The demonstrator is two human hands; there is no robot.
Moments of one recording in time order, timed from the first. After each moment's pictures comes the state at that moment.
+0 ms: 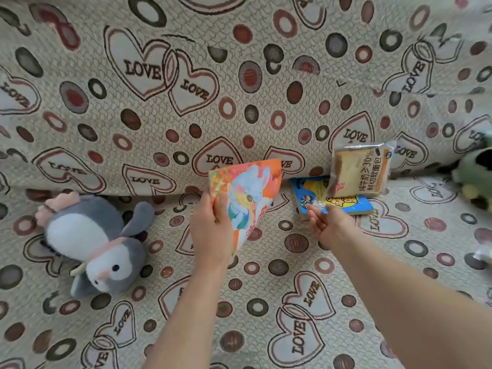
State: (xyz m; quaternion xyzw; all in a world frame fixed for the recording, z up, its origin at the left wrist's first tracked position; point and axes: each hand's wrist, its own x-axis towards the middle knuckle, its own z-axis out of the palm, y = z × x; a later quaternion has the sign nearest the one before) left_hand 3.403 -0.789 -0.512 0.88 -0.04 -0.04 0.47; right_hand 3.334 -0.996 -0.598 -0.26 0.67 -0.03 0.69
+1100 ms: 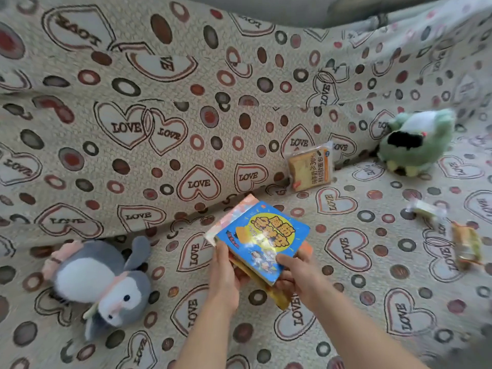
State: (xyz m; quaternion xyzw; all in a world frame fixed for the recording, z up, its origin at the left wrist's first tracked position) left_hand 3.337 -0.765 -0.515 0.60 0.22 -0.41 0.65; right_hand 3.236 -0.870 -0.501 -0.37 0.55 -0.01 0.75
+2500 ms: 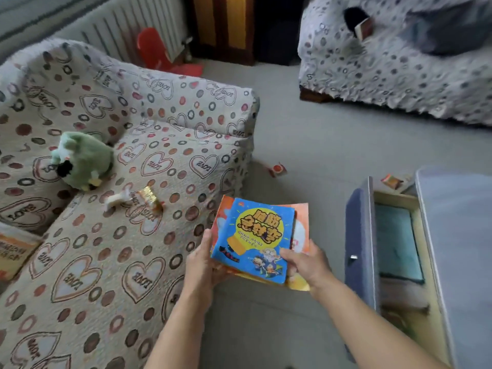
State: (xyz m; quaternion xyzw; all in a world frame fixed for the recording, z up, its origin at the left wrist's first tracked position) left_hand 2.814 -0.911 -0.424 0.62 -0.19 -0.66 0.38; right_hand 2.619 -0.880 -0.441 -0.18 0.70 -0.42 0.55
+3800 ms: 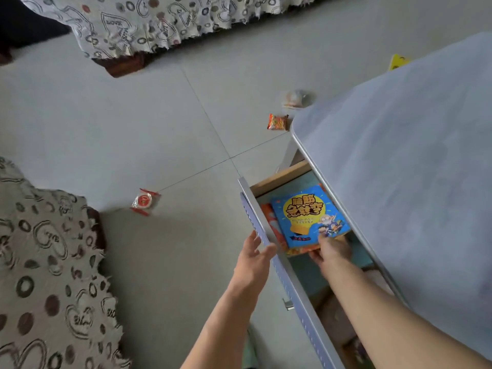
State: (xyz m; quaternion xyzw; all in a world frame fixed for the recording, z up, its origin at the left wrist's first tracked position) left_hand 2.326 -1.067 -0.613 0.49 -0.51 -0.70 -0.10; right_hand 2.203 -0.959 -0.692 0.38 0.70 -0.54 0.28
